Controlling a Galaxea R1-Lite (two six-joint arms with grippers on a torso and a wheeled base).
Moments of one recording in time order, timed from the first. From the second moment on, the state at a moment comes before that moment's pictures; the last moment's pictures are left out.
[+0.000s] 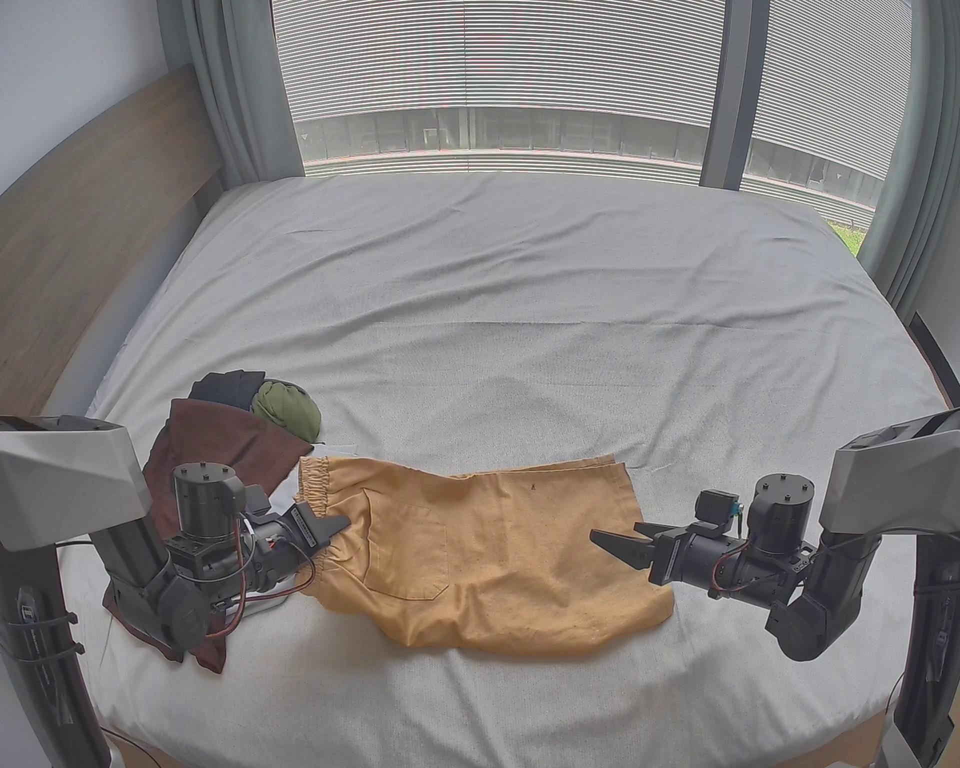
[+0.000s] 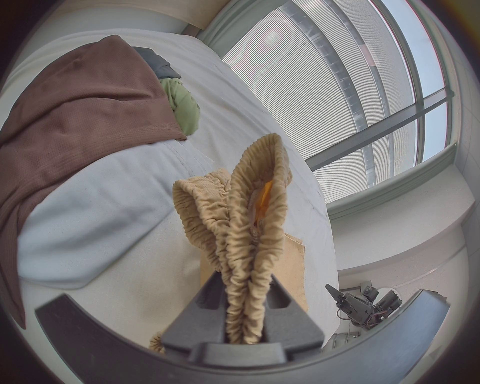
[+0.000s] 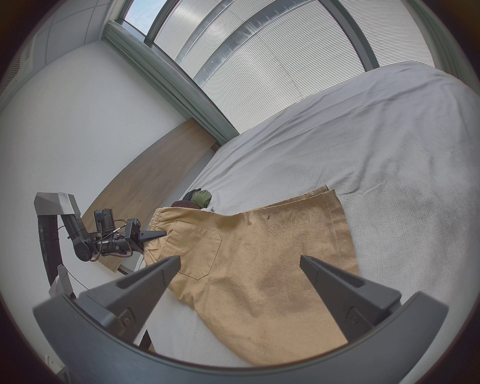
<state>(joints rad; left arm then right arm) -0.21 2.19 -0.51 -1.24 -0.31 -0.76 0.35 2.29 -0.46 -1.54 0.40 0.41</state>
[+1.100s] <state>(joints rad) -0.46 2.12 -0.81 -0.90 -0.23 -0.81 0.29 2.25 -0.46 -1.54 0.41 0.41</state>
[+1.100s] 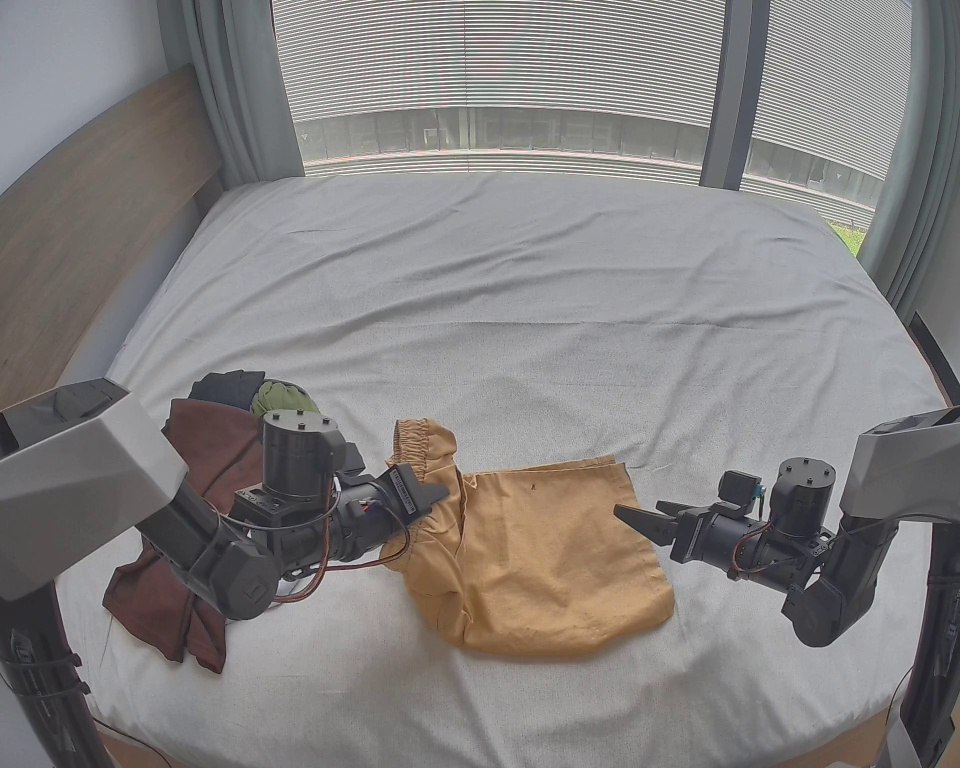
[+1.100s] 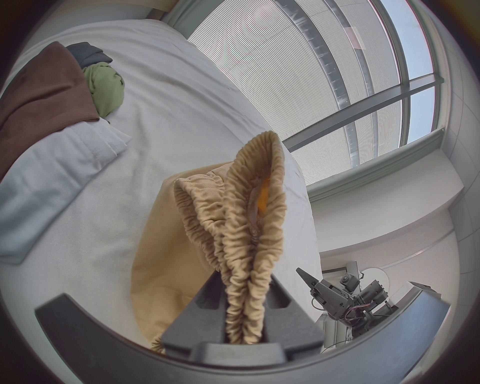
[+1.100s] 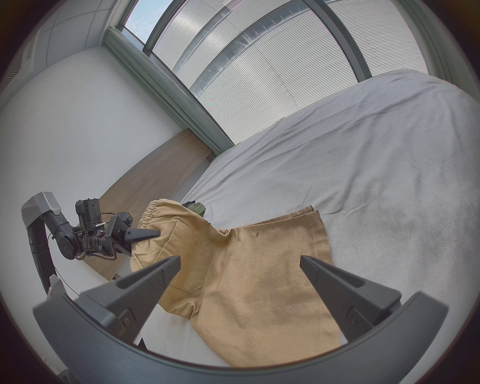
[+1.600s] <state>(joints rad) -0.56 2.18 -0.97 -0.82 -0.21 -0.82 0.23 2.20 -0.47 -1.54 0.43 0.41</state>
